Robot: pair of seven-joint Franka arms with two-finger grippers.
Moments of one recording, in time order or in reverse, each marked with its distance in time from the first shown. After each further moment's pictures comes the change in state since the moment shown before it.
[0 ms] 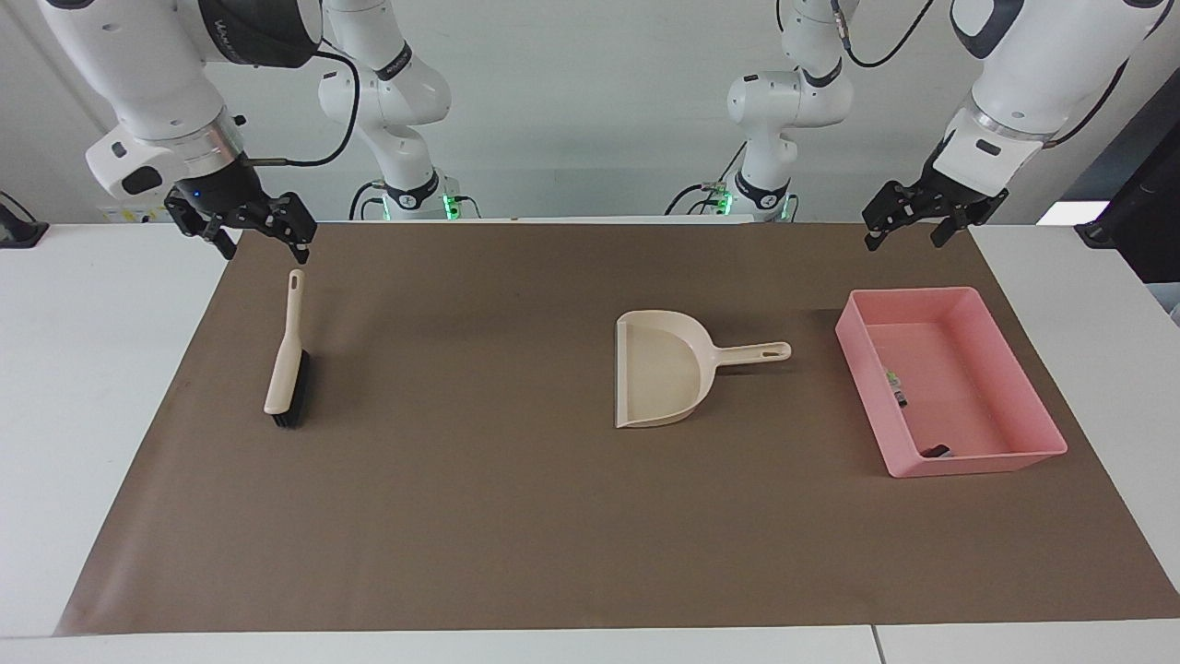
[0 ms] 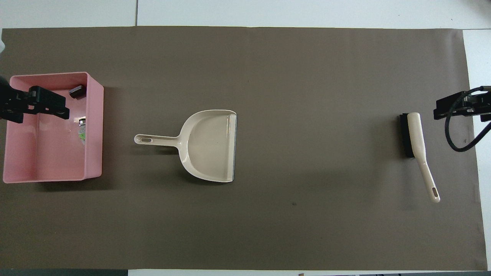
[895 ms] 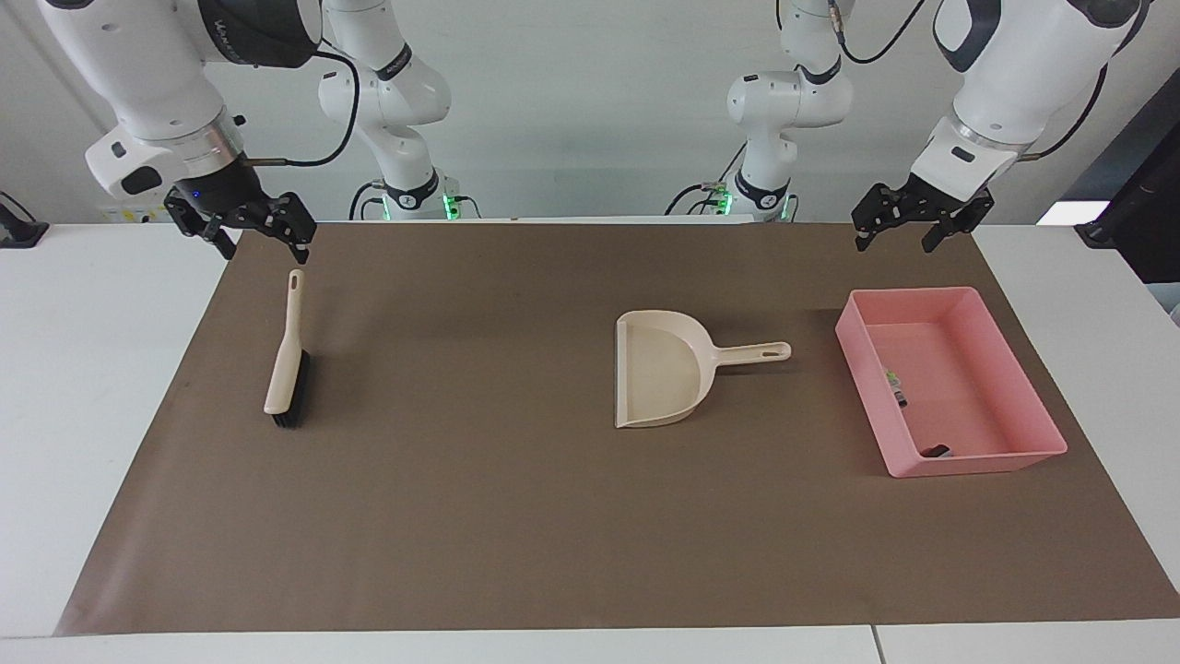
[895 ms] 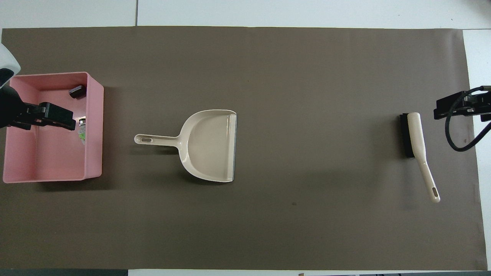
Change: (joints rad) left arm 0.000 -0.072 0.000 -0.151 0.002 0.108 0.063; right arm 0.000 0.000 0.000 0.000 0.000 0.000 0.000
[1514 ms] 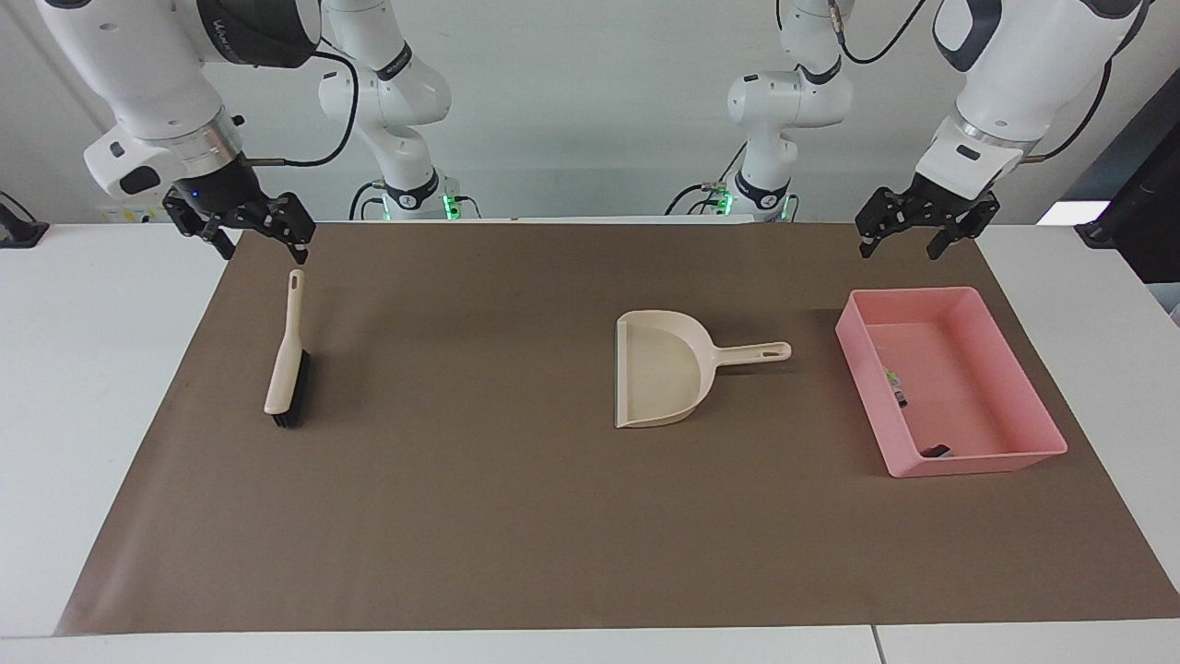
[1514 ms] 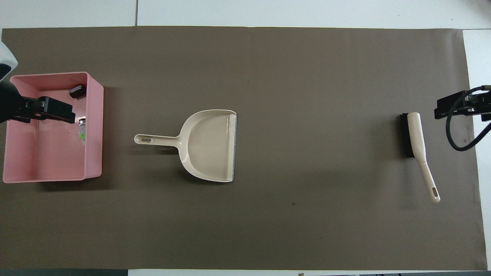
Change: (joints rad) left arm 0.000 0.000 0.000 -0.003 0.001 0.035 0.001; right arm 0.000 -0.001 0.000 0.001 0.000 0.018 -0.012
